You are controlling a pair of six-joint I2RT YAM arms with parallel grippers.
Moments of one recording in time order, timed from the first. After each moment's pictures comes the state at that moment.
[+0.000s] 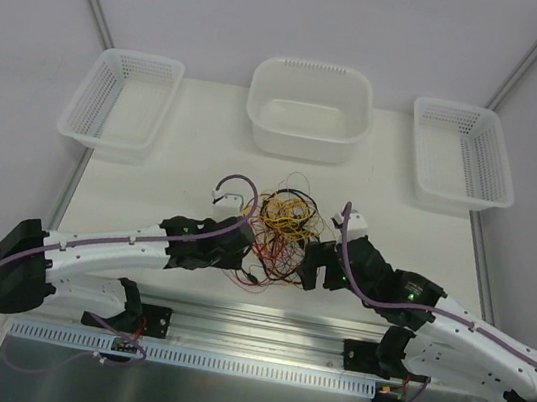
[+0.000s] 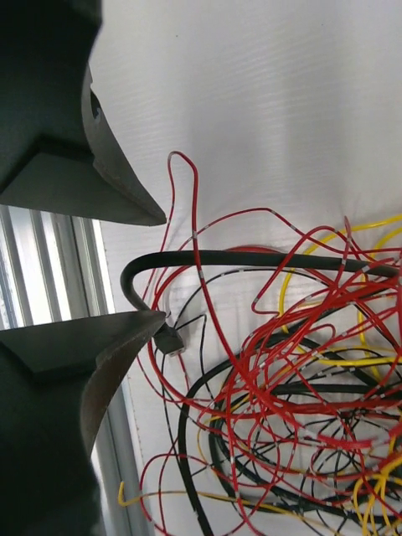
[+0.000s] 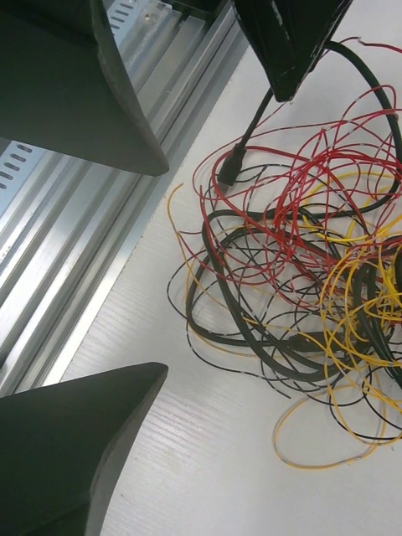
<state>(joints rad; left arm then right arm) -1.08 1.16 0.77 -0.65 -0.40 -0.94 1.10 0.80 0.70 -0.62 0.32 0.61</state>
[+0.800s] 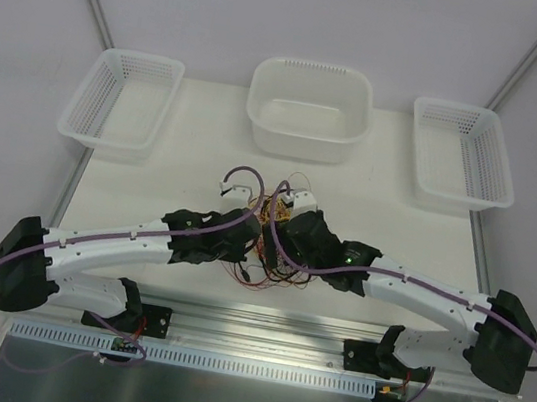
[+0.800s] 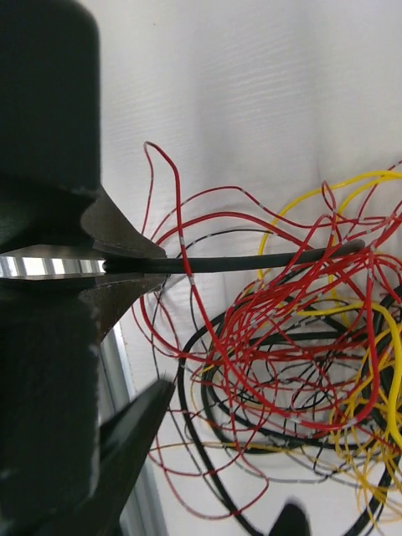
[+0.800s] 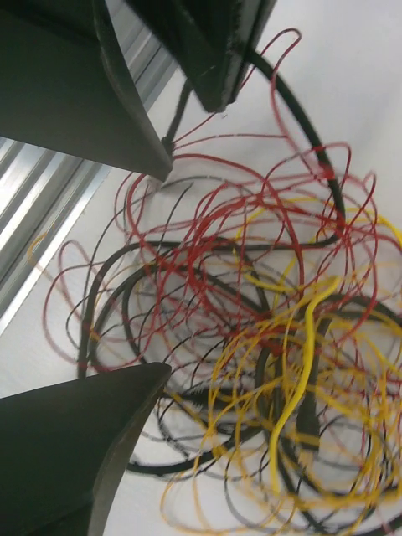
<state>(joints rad) -1.08 1.21 0.86 -0.66 -0.42 -0.91 1.10 1.22 0.82 -0.36 0.33 0.48</state>
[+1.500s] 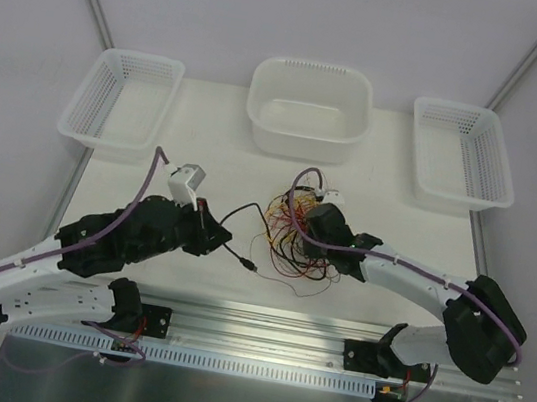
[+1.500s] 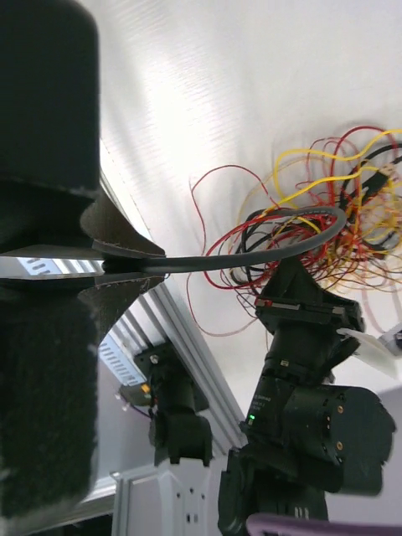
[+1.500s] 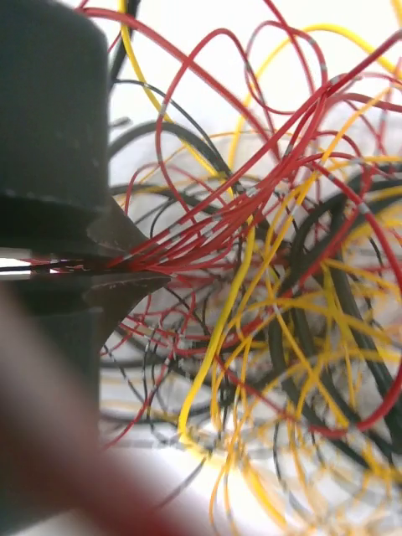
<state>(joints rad) -1.08 0.72 0.90 -0.67 -0.28 -0.82 0.86 1.38 0.72 -0.23 0.28 0.58</state>
